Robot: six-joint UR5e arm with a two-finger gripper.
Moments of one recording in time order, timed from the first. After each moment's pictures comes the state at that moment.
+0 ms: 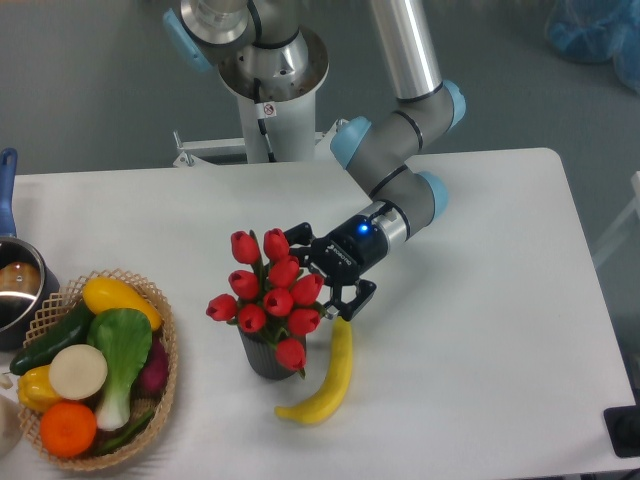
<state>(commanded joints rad) 2.73 -2.02 -2.08 -0.83 -0.17 1.82</state>
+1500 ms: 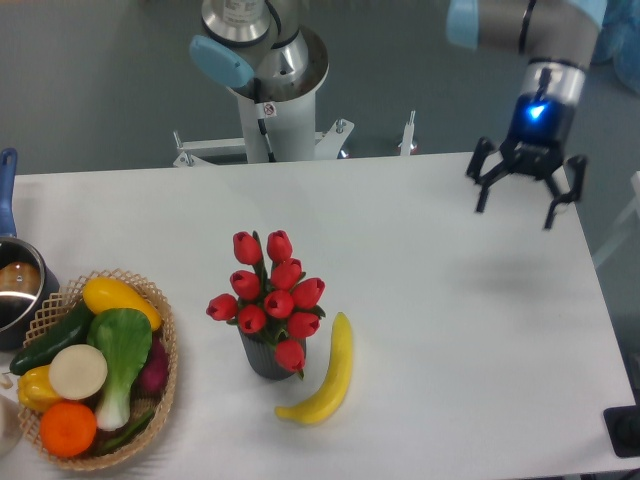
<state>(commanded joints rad) 3.25 -1.70 -1.89 -0.87 0.75 1.71</state>
